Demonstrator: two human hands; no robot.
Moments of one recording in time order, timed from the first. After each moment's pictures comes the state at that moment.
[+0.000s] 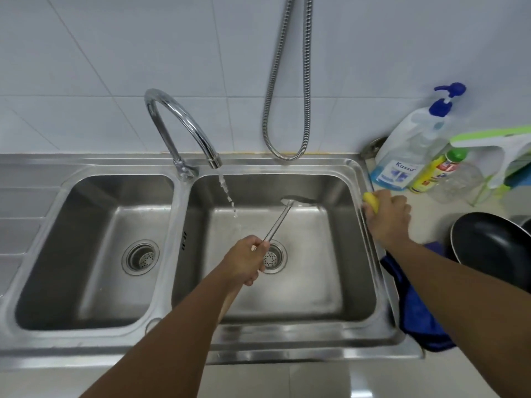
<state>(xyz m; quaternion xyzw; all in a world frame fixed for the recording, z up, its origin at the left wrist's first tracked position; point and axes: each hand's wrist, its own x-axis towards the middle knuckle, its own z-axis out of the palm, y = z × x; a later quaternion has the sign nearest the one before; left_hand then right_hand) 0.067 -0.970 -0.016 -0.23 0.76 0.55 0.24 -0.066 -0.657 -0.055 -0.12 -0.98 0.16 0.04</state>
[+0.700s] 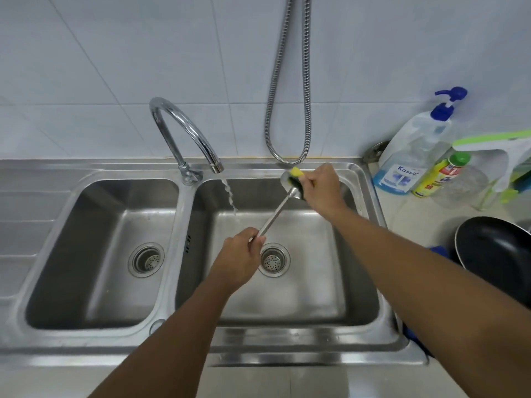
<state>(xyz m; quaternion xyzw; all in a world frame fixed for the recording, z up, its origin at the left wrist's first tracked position) 0.073 -0.983 -0.005 -0.12 0.90 0.41 0.07 -0.097 -0.799 -0.001 0.07 -0.94 0.34 0.03</state>
